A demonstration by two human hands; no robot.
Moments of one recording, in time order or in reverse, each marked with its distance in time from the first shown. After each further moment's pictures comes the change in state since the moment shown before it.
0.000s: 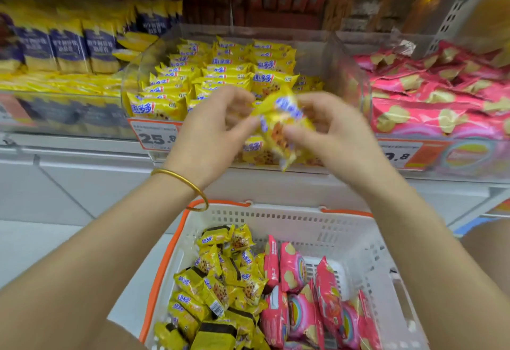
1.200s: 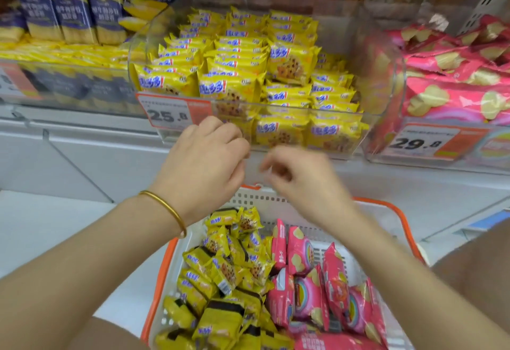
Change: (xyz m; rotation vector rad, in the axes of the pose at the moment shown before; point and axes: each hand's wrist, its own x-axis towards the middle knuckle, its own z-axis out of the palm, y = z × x) left_hand -0.039 -0.041 -0.010 0.881 -0.226 0.322; right_hand -0.029 0.035 0.061 -0.401 -0.203 -0.092
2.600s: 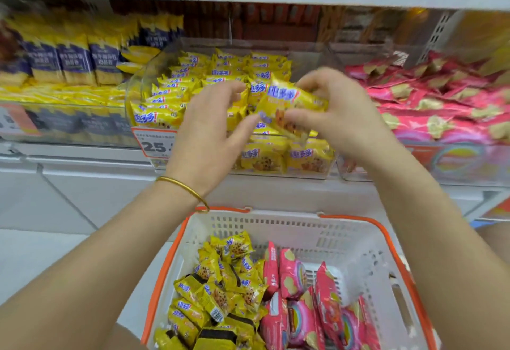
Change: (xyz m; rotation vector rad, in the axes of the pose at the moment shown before) left_hand 0.045 0.017 -0.032 -0.584 0.392 -0.239; right_hand 0.037 -0.012 -0.107 0.008 0.257 0.117
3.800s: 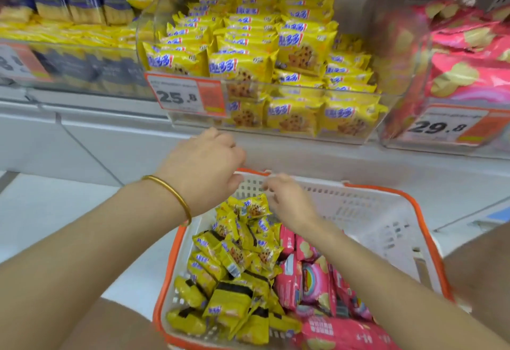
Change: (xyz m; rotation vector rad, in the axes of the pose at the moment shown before) left_hand -0.055 -0.036 -0.010 0.742 -0.791 0.020; right_hand -0.096 0.086 0.196 -0.224 -0.457 0.033
